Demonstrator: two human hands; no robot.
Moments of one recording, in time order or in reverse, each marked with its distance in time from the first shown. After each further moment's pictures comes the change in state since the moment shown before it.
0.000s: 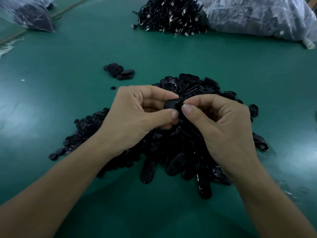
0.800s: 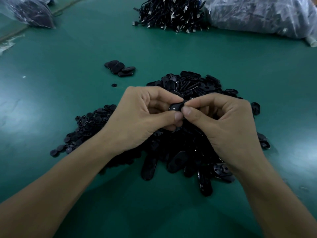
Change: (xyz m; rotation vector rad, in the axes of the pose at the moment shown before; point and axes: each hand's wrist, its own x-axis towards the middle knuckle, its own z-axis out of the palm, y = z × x) left_hand -0.001 -0.004 0.002 0.058 -0.064 -0.010; right_hand 0.003 0.003 -0.006 -0.024 -0.071 0.027
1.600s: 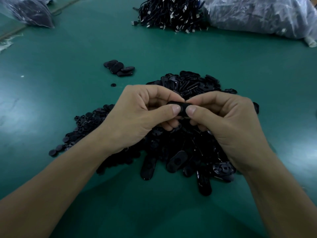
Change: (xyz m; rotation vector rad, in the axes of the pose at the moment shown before) left_hand 0.001 0.001 -0.002 -0.039 -0.029 0.010; right_hand 0.003 -0.003 -0.009 0.152 -0.100 0.046
